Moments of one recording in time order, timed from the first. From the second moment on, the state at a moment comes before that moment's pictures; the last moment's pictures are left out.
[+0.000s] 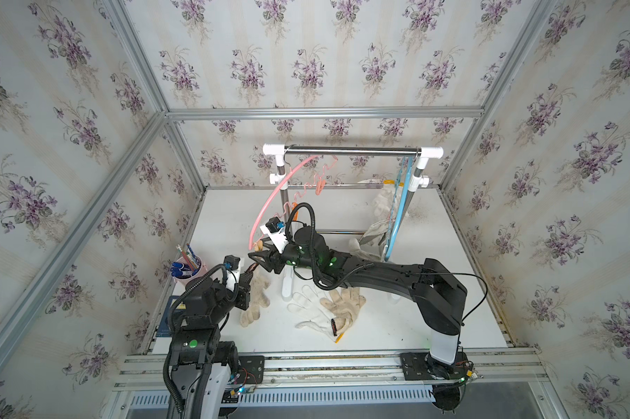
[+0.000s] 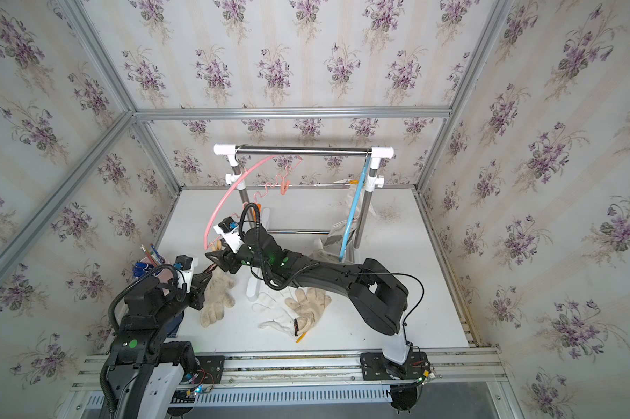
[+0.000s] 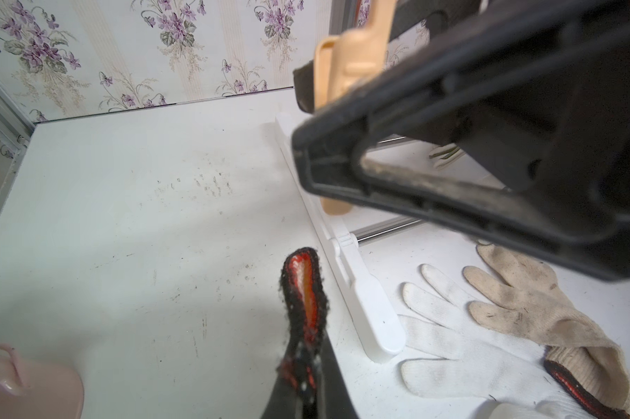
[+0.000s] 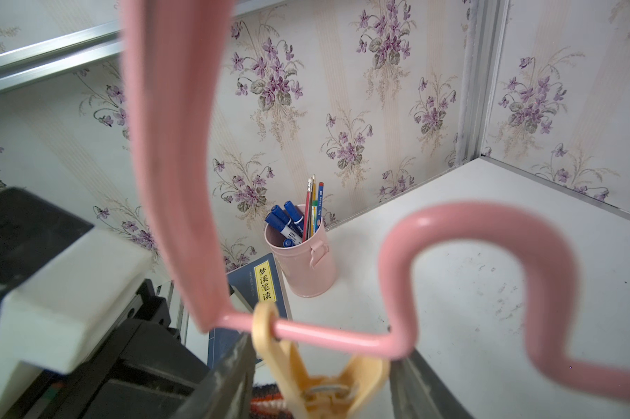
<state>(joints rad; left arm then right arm) 0.08 0.34 0.46 -0.60 0.42 0.13 1.07 1.90 1.38 0.36 -0.22 0.21</state>
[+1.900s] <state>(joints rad) 0.08 0.47 0.44 -0.46 0.78 0.34 1.01 1.72 1.23 0.35 -0.35 0.15</state>
